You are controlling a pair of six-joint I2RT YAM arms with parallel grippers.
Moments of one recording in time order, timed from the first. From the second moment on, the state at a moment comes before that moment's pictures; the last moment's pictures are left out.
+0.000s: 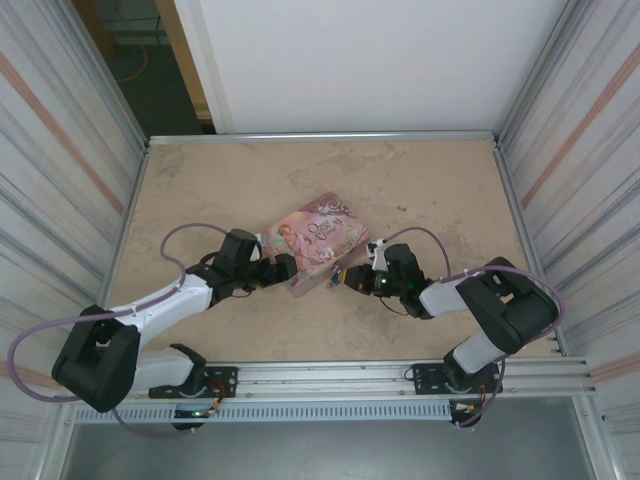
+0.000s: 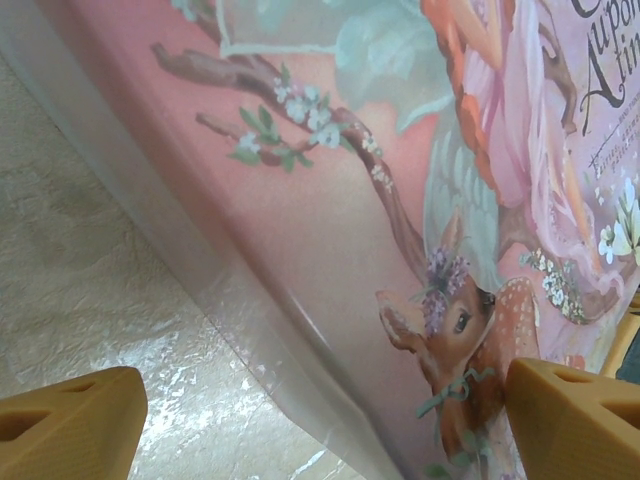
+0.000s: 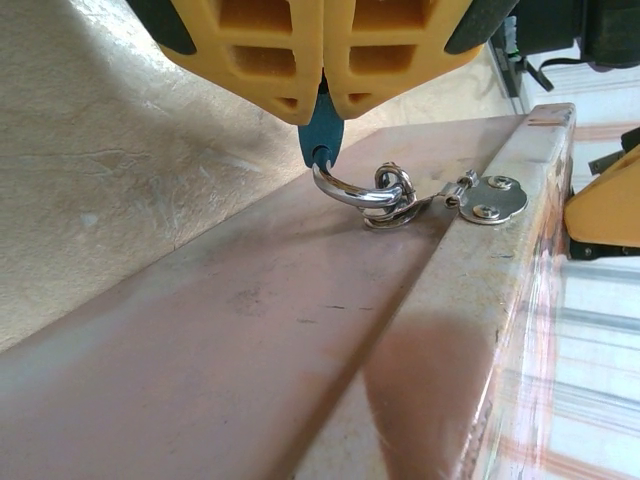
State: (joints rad) left arm -0.53 1.23 0.56 -0.17 0.24 -0.74; right arm 0.59 1.55 0.35 0.66 -0.47 0.92
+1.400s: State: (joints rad) left arm -0.55 1.23 0.56 -0.18 0.22 -0.72; right arm 0.54 1.38 0.38 0.45 -0.38 0.95
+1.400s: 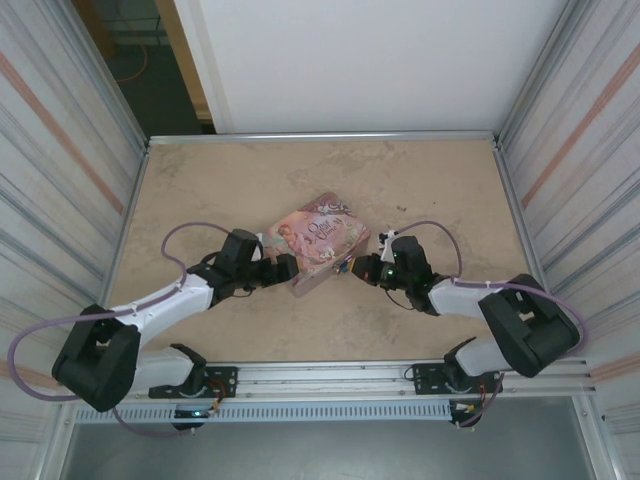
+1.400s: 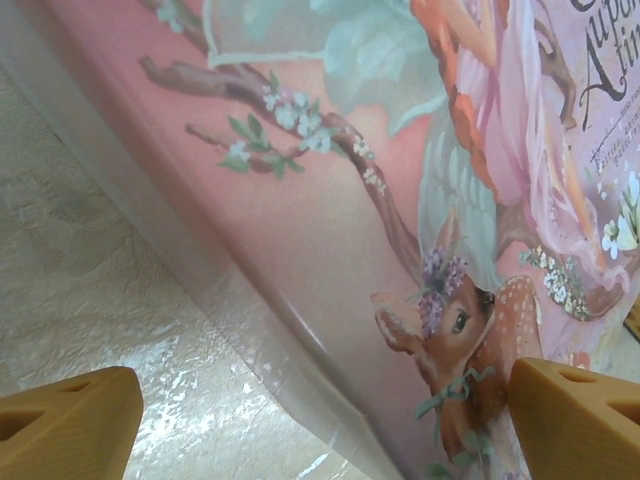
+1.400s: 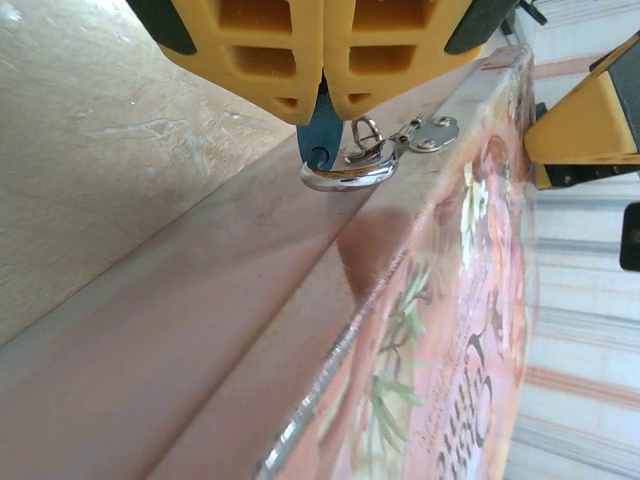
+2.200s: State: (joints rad) left arm -0.41 0.79 0.52 -0.33 0.17 -0.66; right arm 0.54 0.84 0.39 -0.23 -0.52 0.61
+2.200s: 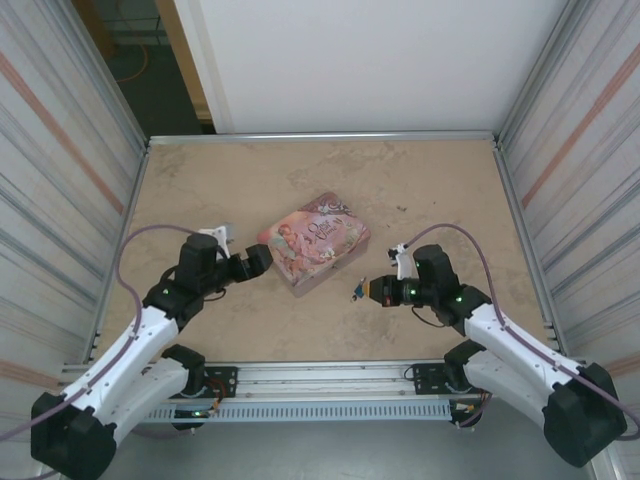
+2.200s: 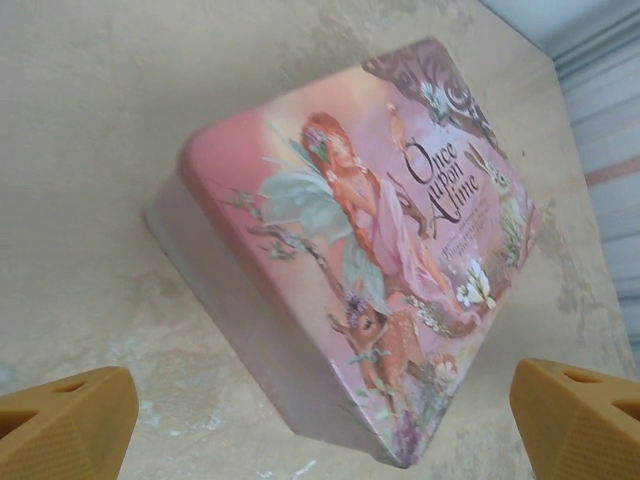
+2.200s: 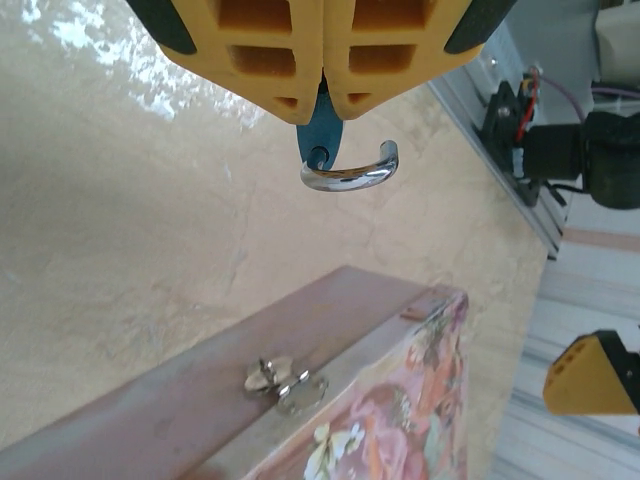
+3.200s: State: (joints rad) left arm -0.34 0.63 0.44 -0.30 0.00 -0.60; right arm 0.66 1.19 0.37 -0.11 -0.61 0.62
